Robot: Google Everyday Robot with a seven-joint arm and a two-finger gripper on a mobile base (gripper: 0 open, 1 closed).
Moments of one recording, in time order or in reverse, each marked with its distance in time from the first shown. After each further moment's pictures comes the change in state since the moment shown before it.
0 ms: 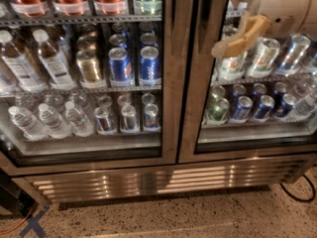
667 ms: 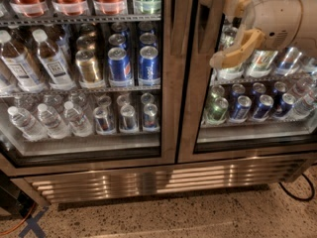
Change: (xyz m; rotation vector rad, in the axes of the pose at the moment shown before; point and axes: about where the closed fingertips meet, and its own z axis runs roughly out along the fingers) arm 0.021 0.008 0.000 -0.007 -0.045 0.064
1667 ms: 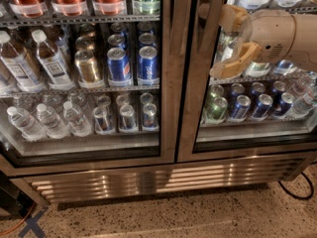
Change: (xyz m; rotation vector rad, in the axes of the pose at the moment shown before) arm 0.022 0.006 -0.001 -0.007 -0.027 0.057
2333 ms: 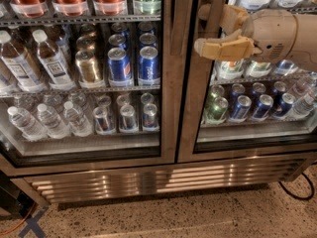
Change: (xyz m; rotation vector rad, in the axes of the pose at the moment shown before) arm 0.000 0.000 0.000 0.000 0.000 0.000
